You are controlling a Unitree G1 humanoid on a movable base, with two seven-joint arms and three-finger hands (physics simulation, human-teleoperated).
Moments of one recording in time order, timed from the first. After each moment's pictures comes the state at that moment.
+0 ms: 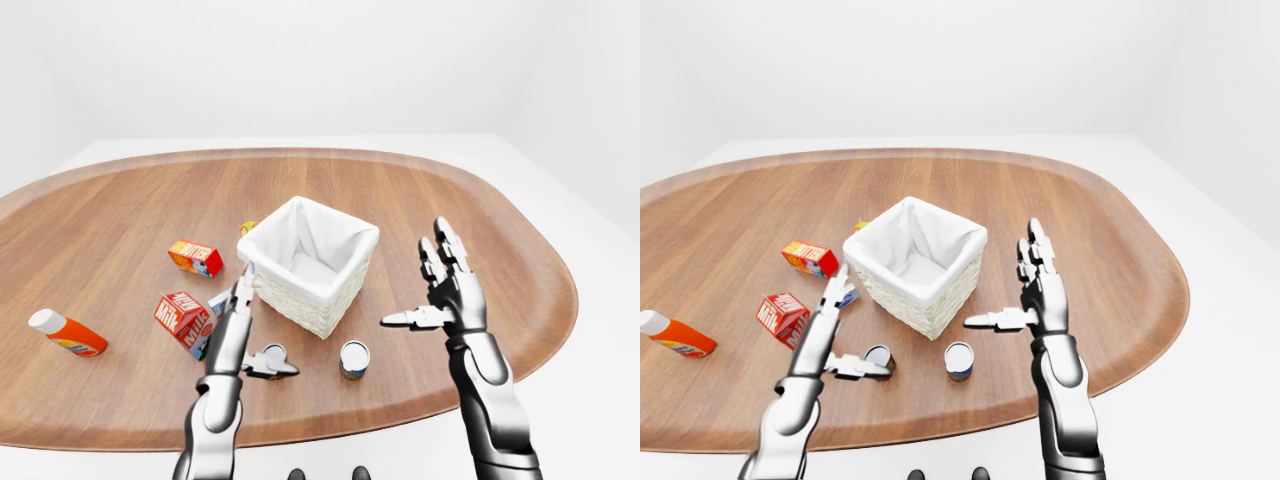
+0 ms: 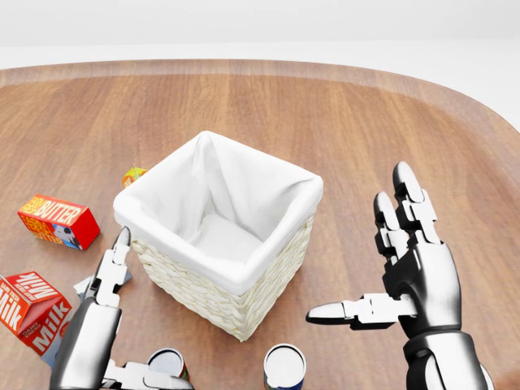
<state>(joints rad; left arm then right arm) 0.21 0.03 -0.06 -0.30 0.57 0.09 -0.04 0.02 -0.03 -0.08 -0.28 0.16 0.09 0.10</state>
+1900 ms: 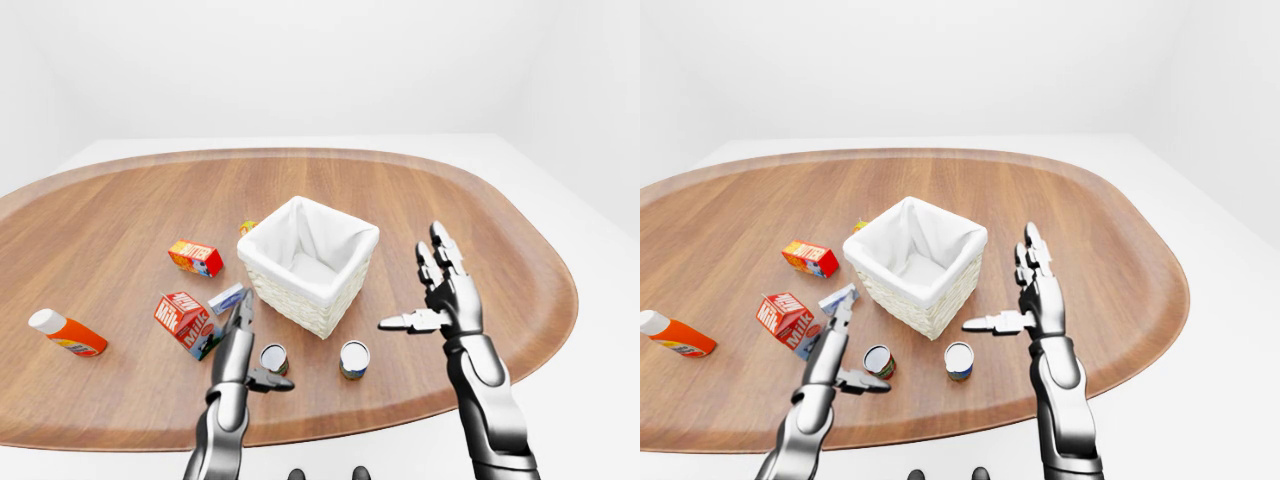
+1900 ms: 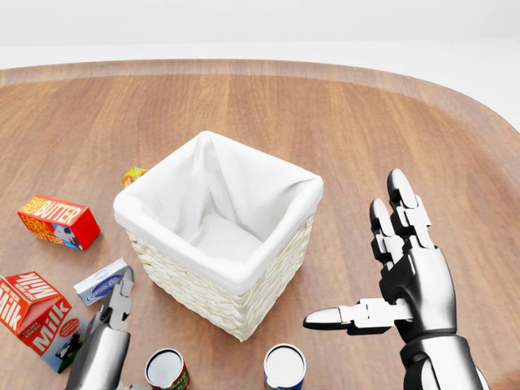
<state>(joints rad) 0.18 0.04 -0.06 -0.02 0.62 0.09 0.07 0.03 -0.02 -0.07 -0.26 0.14 0.09 0.11</state>
